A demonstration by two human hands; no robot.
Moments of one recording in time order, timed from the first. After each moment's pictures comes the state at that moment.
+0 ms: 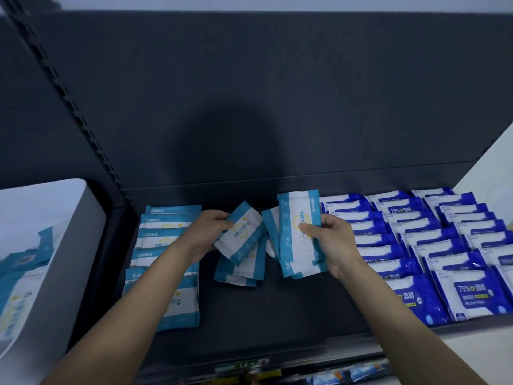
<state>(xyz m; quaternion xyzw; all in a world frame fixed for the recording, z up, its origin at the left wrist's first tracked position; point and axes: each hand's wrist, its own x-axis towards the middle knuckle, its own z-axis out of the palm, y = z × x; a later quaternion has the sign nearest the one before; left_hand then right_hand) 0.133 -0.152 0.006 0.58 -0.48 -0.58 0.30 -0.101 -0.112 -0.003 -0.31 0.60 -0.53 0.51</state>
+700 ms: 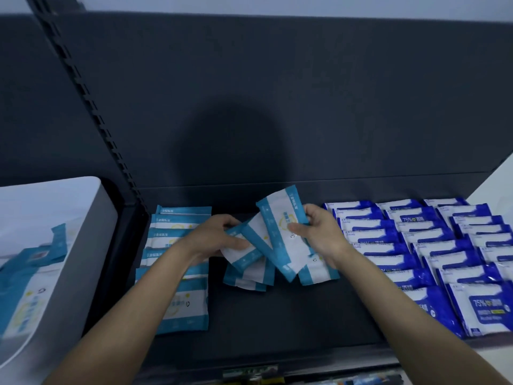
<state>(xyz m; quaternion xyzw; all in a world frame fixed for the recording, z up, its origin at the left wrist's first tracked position) 0.151 -0.150 0.007 0.56 -0.52 -0.60 0.24 -0.076 -0.138 0.006 -0.49 0.57 -0.42 0.51</state>
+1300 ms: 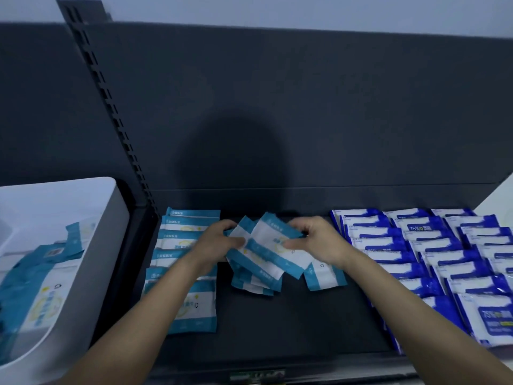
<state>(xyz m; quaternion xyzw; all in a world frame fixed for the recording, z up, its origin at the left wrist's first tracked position) 0.157 -0.144 -0.012 0.58 -0.48 -0.57 0.33 -0.071 -0.141 0.012 -0.68 0.53 -0.26 0.44</state>
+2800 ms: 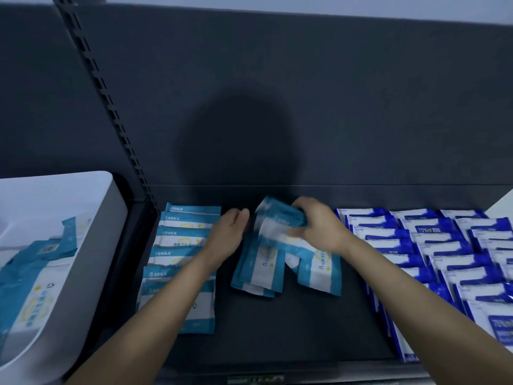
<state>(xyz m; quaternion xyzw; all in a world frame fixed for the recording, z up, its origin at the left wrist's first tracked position) 0.138 -0.159 -0.018 0.62 -0.56 -0.42 0.34 -0.070 -0.174 0.017 -0.76 0.57 -0.19 0.23</state>
